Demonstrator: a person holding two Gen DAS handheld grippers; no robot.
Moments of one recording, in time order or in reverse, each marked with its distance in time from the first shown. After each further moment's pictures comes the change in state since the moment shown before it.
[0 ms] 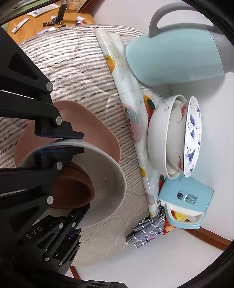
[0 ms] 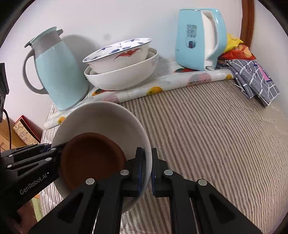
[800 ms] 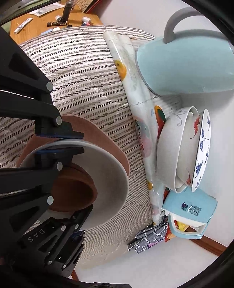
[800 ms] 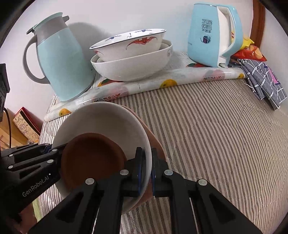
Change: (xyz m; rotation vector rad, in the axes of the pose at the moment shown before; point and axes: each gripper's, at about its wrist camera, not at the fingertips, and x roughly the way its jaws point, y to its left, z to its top) left arm 0.013 0.020 -0.007 -0.026 0.033 0.012; right arm 0.018 0.018 -0.001 -0.042 0.044 0.010
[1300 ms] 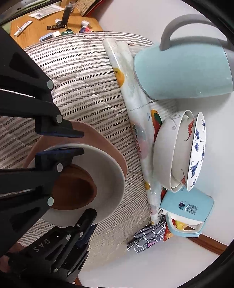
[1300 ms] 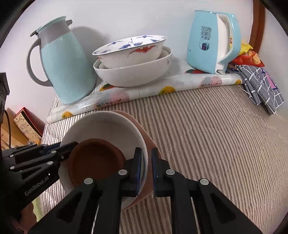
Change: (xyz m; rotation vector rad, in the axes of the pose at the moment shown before) left arm -0.015 0.003 -0.003 0.006 -0.022 0.014; right arm -0.020 0.002 0.004 -0.013 -0.028 -0.023
